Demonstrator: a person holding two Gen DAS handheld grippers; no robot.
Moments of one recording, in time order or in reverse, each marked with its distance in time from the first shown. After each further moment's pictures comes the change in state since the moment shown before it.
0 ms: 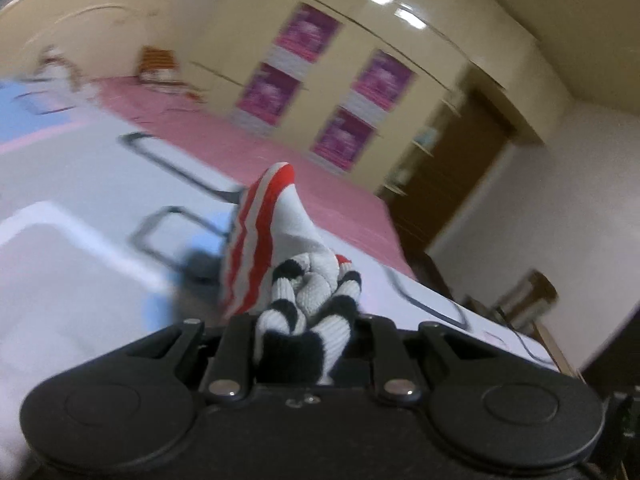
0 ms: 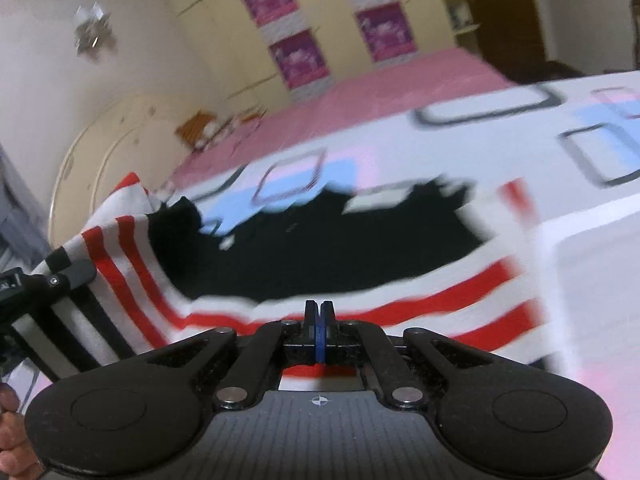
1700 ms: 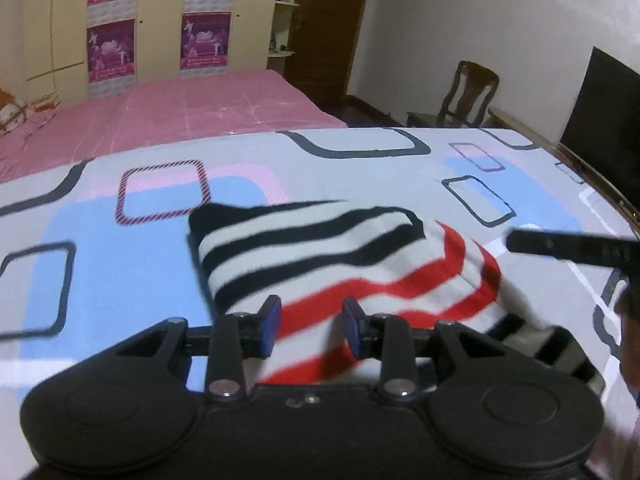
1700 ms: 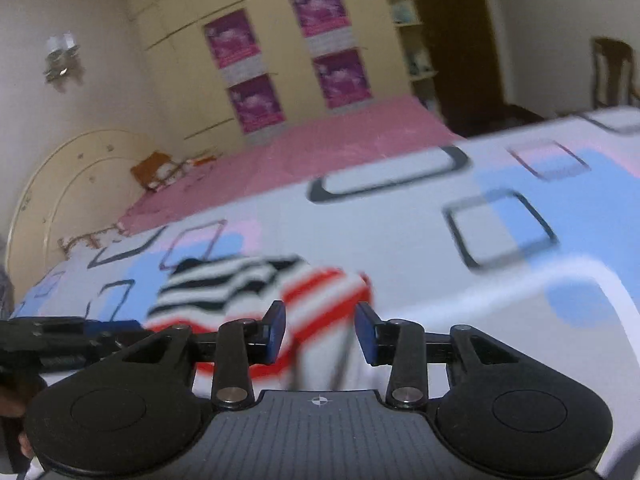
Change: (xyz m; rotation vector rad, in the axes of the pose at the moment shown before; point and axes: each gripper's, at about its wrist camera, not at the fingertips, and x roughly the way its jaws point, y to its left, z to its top) left arm 0.134 -0.087 -0.029 0.564 0.371 -0.110; right arm -0.042 -0.074 0.042 -0.063 -0.103 -0.106
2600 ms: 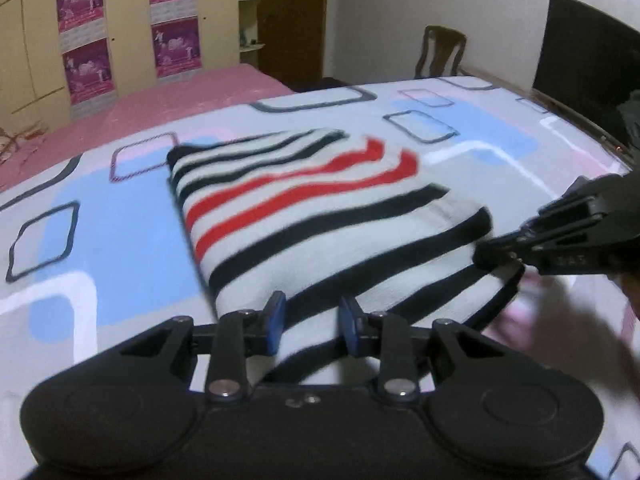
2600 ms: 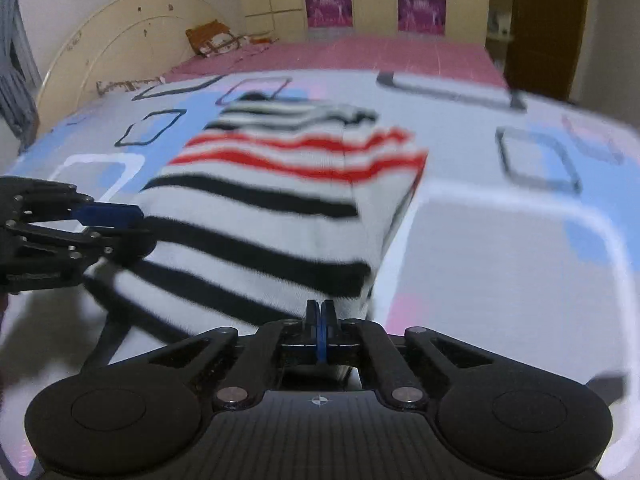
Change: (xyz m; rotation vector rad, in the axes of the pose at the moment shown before) left arm -0.056 -0.051 -0.087 0.135 0.029 0.019; right arm -0.030 0.029 -0.087 -0.263 0.307 0.025
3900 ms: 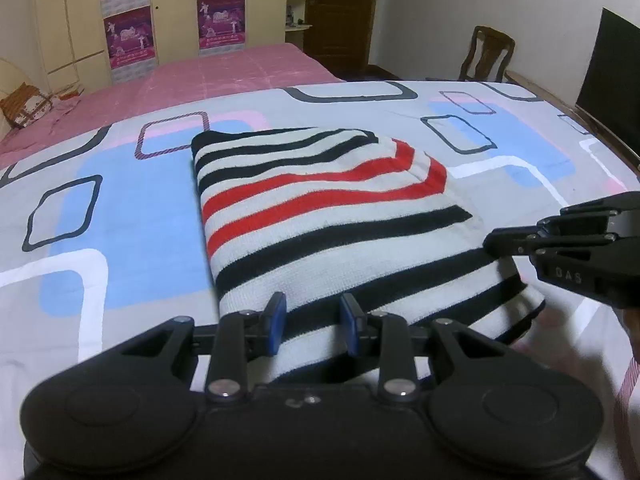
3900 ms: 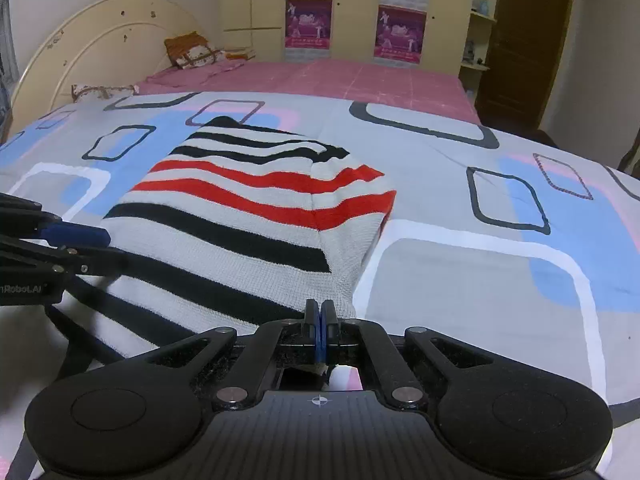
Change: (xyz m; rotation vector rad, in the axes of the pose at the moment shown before) left arm 0.002 -0.004 0.024 -0.127 0.059 0.085; right arm -0.002 0.006 0.024 -0.068 -0.077 -0.148
